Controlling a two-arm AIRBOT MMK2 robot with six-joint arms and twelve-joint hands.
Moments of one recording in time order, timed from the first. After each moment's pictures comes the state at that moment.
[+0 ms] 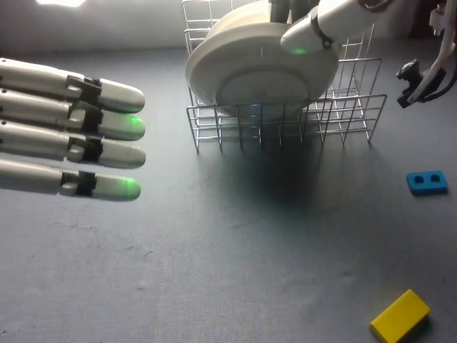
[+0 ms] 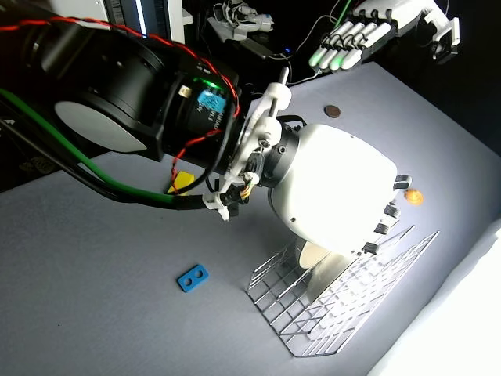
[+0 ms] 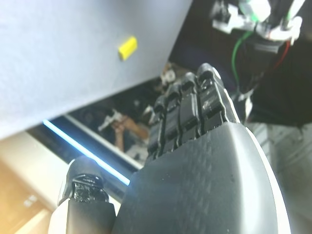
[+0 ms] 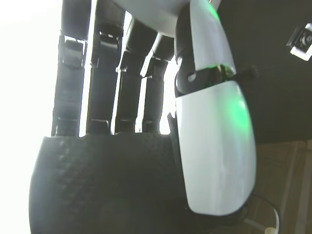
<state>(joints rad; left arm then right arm) 0.43 -0.65 1.26 1.51 -1.36 0.18 -0.06 -1.13 1.23 0.25 0.08 -0.71</state>
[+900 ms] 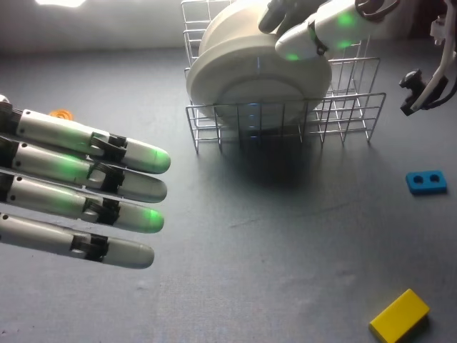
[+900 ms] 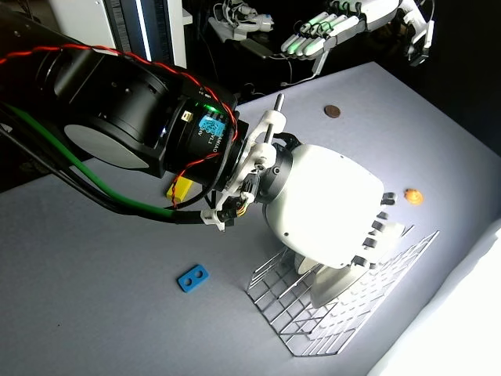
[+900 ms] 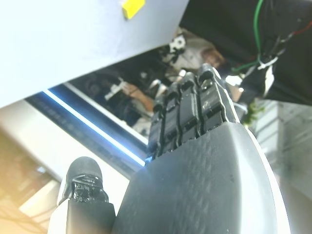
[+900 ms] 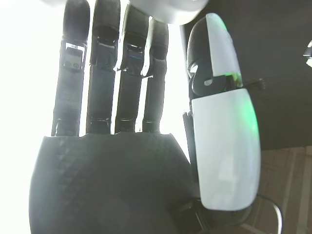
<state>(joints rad) 0.45 -0.65 1.20 1.52 -1.42 0.18 -0.08 -1.14 1.23 0.25 0.09 -0.72</state>
